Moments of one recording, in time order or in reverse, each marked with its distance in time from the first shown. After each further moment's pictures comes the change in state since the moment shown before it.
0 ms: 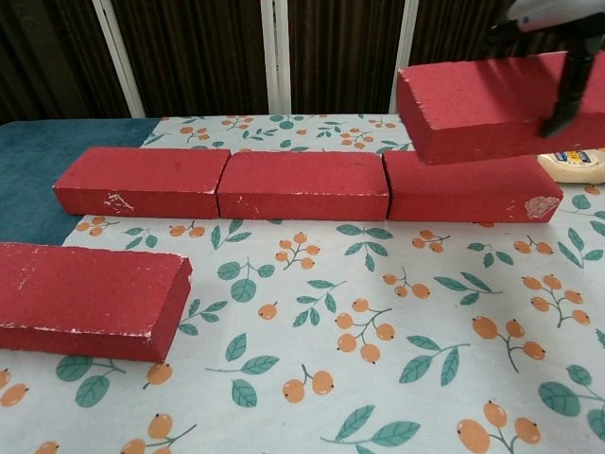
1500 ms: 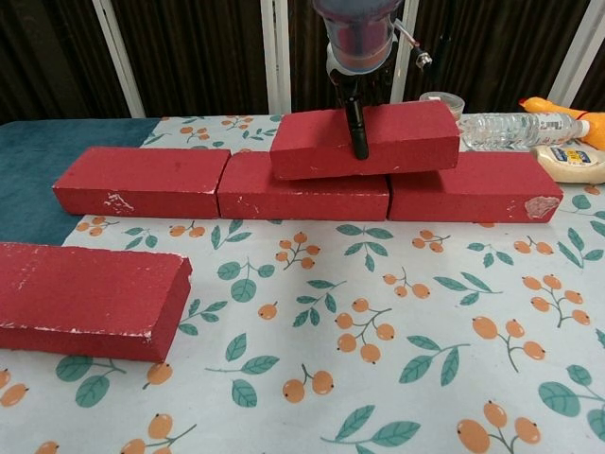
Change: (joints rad) left arm -0.034 -0.017 -0.045 0.042 -0.116 -0.010 0.013; right arm 0.484 -0.744 0.369 1.117 0.651 -0.038 -0.658
